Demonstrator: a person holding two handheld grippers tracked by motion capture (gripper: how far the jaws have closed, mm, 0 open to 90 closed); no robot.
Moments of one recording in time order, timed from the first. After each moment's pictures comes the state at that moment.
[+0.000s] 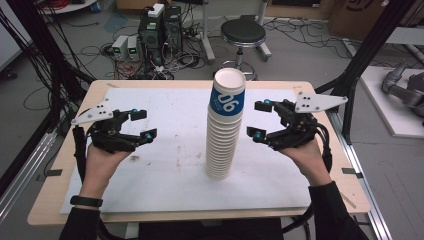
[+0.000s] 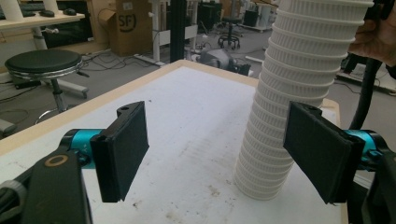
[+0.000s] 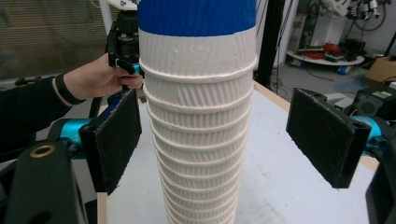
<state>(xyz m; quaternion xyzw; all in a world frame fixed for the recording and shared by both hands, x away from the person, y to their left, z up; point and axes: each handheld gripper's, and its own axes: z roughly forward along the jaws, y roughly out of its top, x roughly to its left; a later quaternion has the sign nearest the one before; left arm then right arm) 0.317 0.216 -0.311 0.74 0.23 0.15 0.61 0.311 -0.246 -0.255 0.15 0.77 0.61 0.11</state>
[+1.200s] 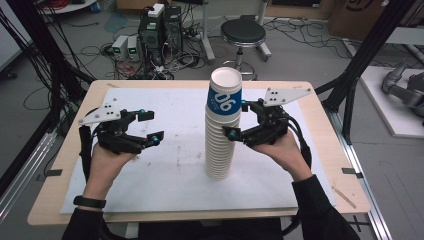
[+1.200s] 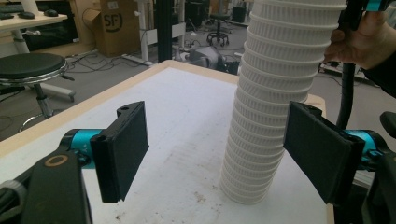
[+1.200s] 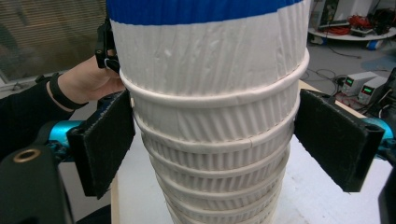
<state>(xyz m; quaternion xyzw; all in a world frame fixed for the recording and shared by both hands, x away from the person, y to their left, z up) 0.313 0.198 -0.304 0.75 0.21 0.13 0.61 0.329 -0.197 -0.261 0.16 0.79 0.59 0.06</state>
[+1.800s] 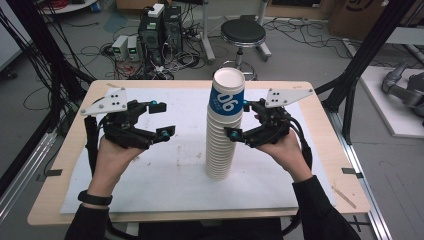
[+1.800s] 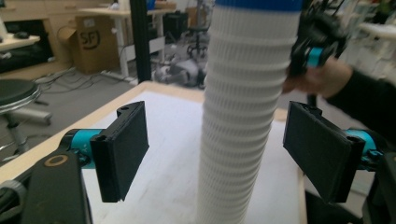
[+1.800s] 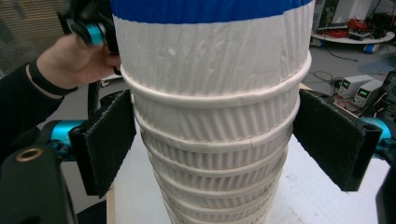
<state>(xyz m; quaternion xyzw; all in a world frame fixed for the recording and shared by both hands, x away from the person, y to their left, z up) 0.308 0.167 -0.260 0.74 0.16 0.10 0.65 0.328 -0.201 -0.261 0.15 0.79 0.59 0.08</state>
